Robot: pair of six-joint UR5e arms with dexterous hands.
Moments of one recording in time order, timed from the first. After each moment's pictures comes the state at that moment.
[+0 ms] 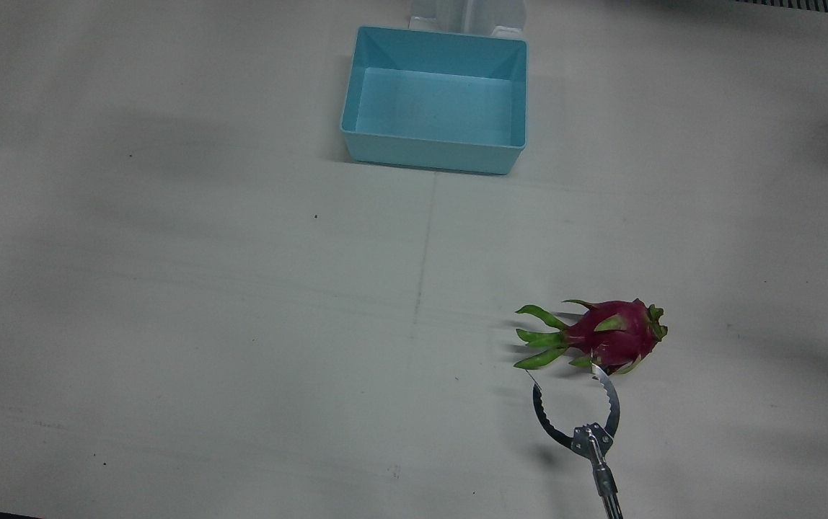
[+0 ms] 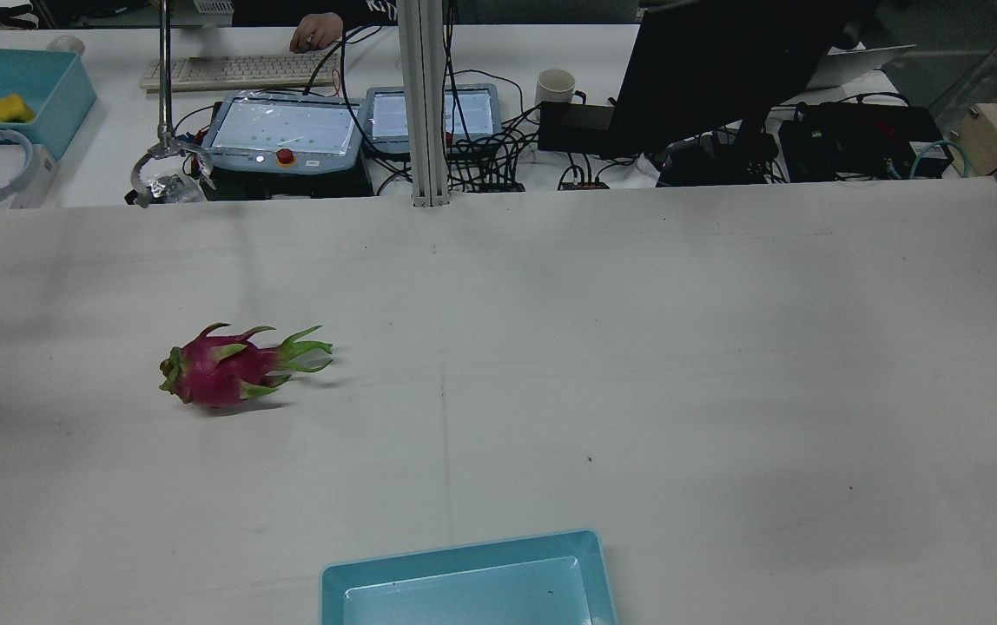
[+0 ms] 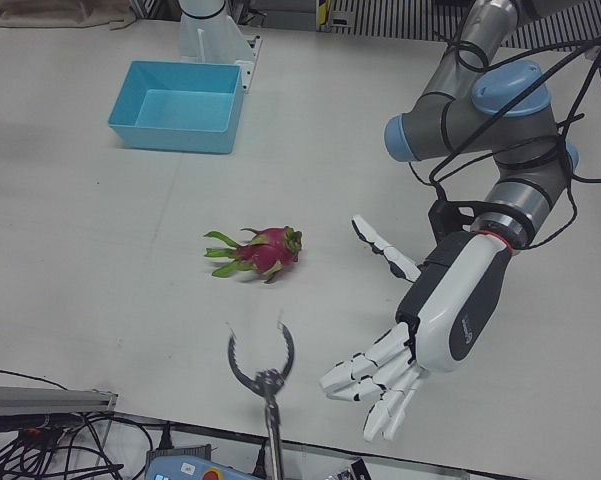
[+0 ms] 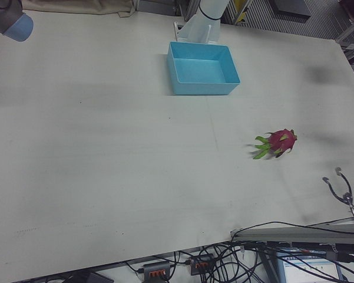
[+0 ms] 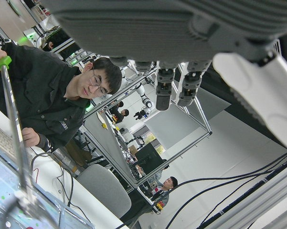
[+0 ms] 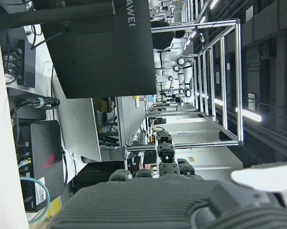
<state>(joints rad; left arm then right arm) -1.34 -1.99 -1.46 -0.11 1.69 0.62 1.50 -1.55 1.56 -3.29 -1.46 0.12</state>
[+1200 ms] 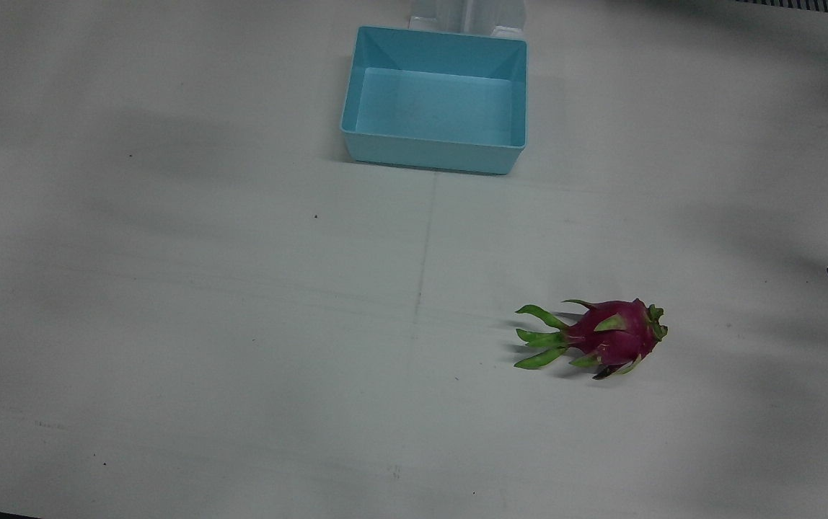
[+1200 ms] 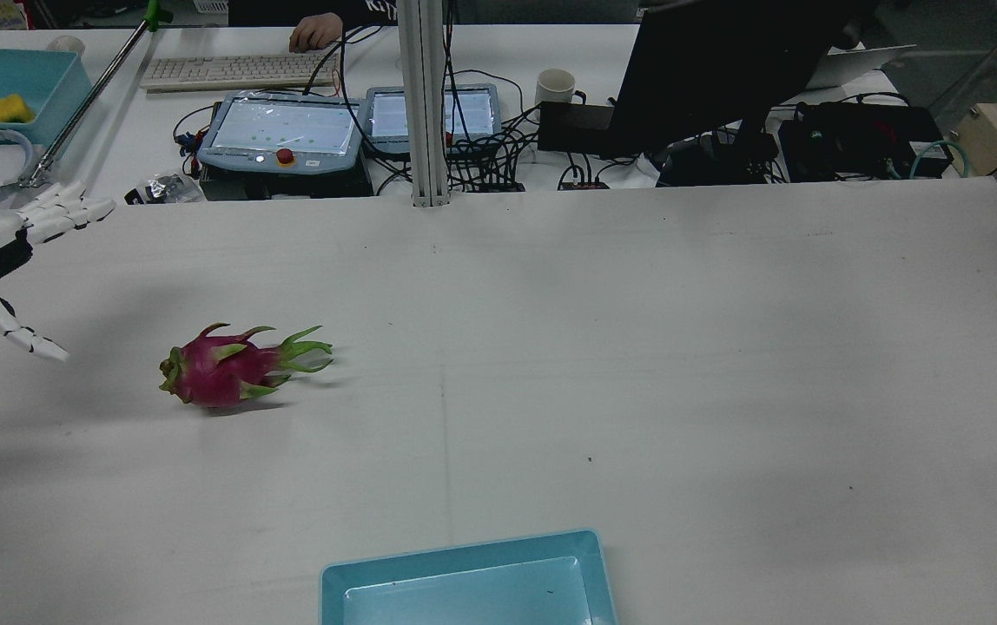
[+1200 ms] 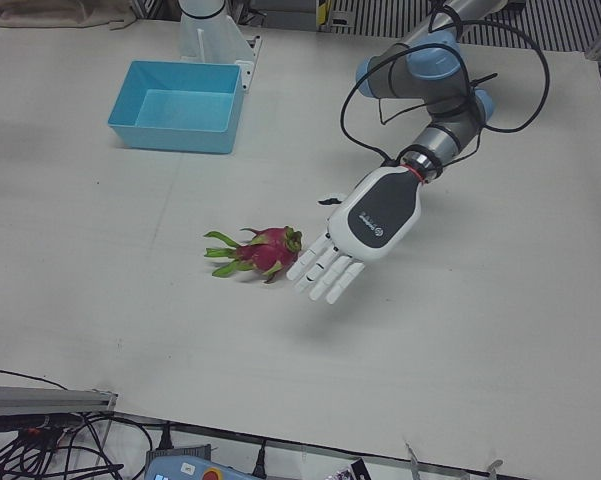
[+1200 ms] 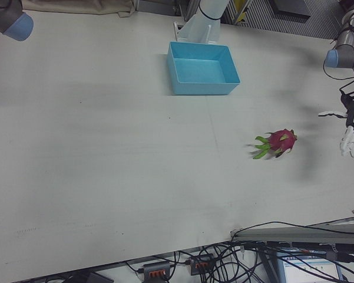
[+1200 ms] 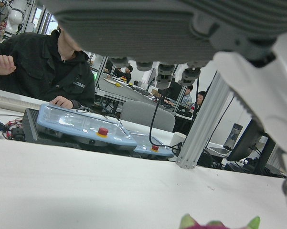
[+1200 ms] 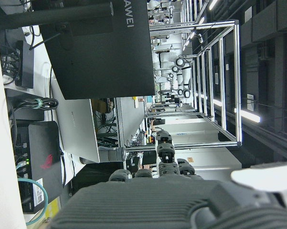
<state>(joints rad) -1.00 -1.68 -1.84 0.10 1.56 1.33 1.50 -1.55 1.57 -3.30 -1.46 0.12</state>
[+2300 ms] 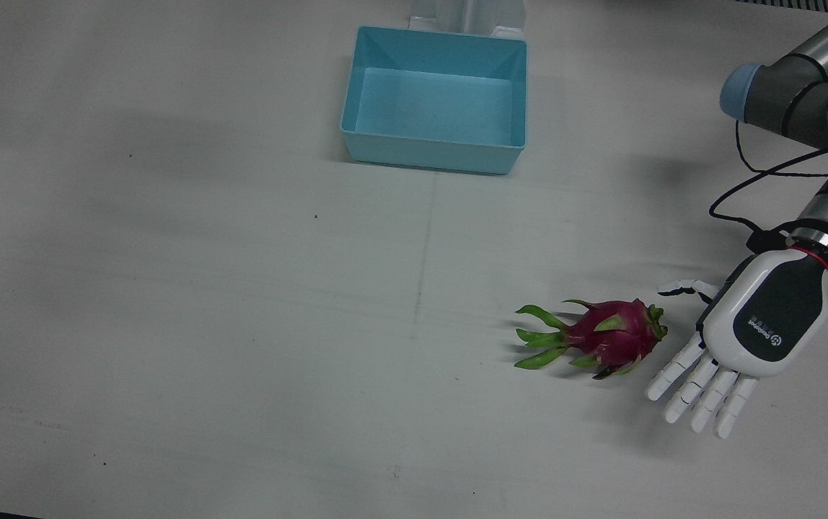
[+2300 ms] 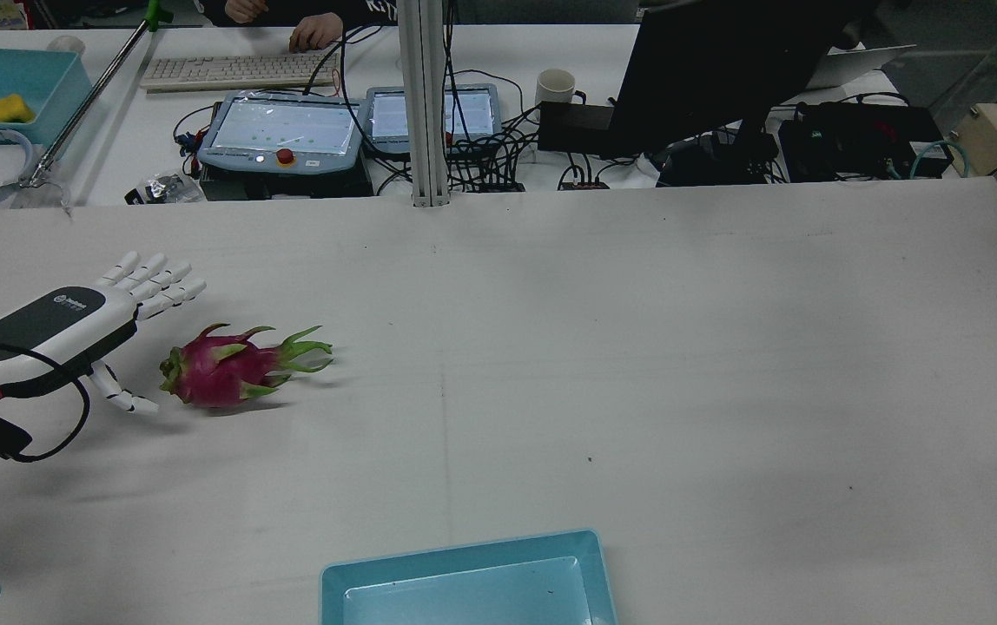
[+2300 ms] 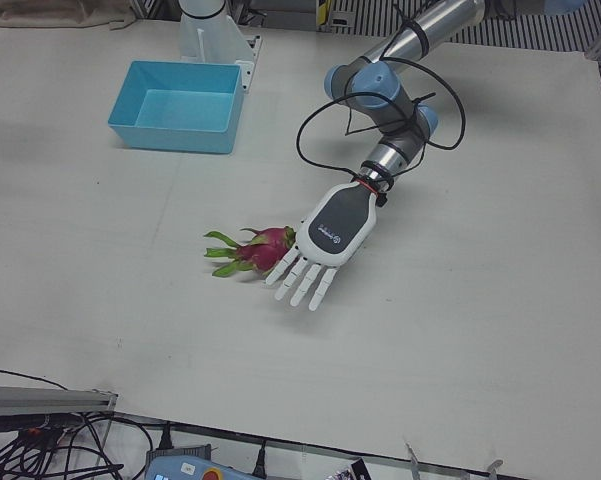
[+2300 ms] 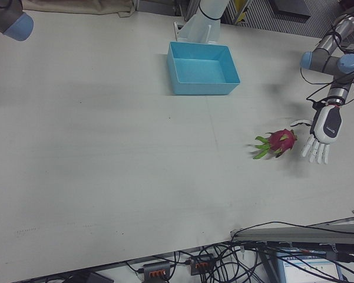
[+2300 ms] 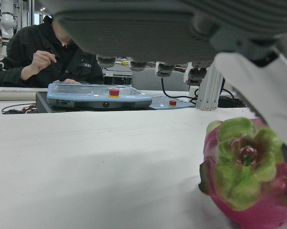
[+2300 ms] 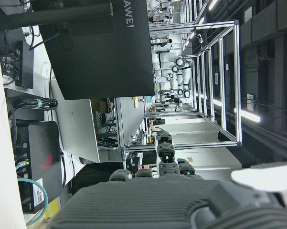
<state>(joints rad) -0.81 -1.76 -1.76 0.23 1.40 1.60 1.50 -1.55 1.57 -3.29 -1.46 0.12</state>
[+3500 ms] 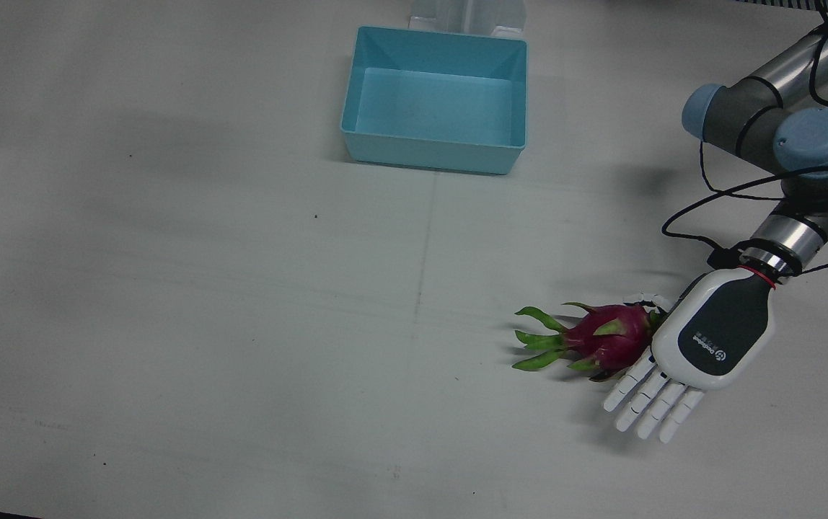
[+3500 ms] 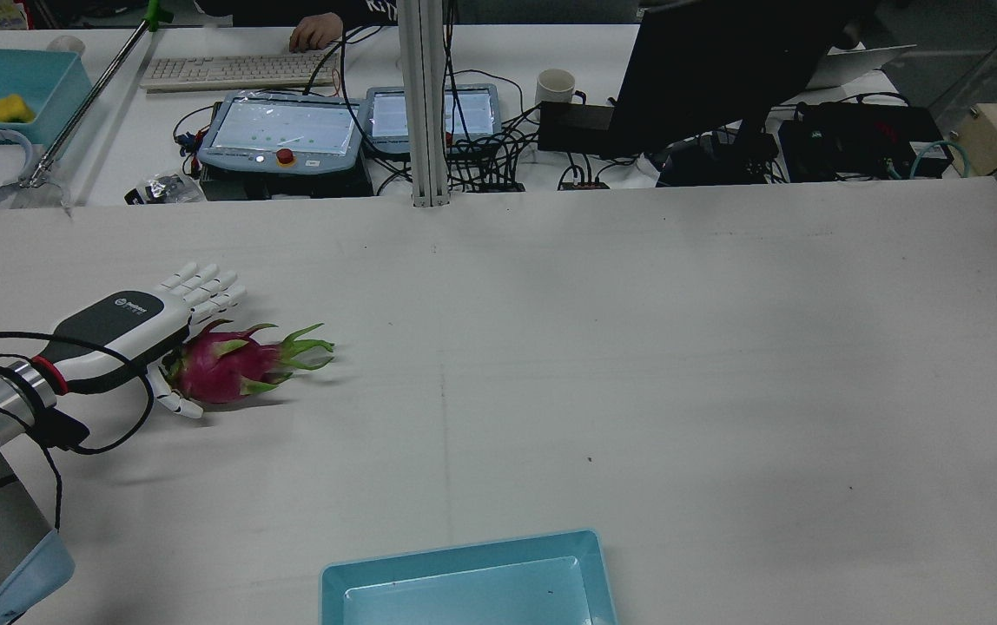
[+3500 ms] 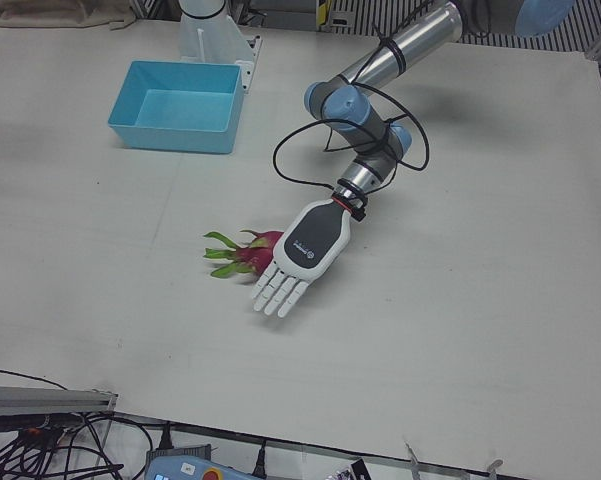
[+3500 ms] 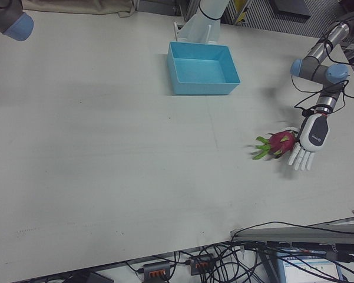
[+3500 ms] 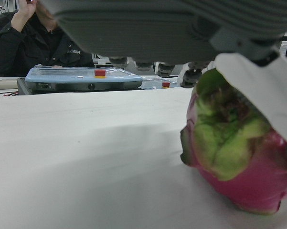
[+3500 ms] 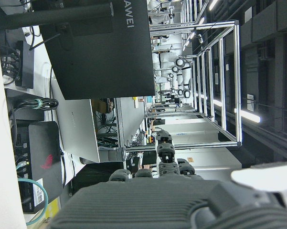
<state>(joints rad) -0.77 -1.88 -1.63 0.24 1.40 1.65 1.50 -1.55 1.57 -3.29 -1.46 0.12</state>
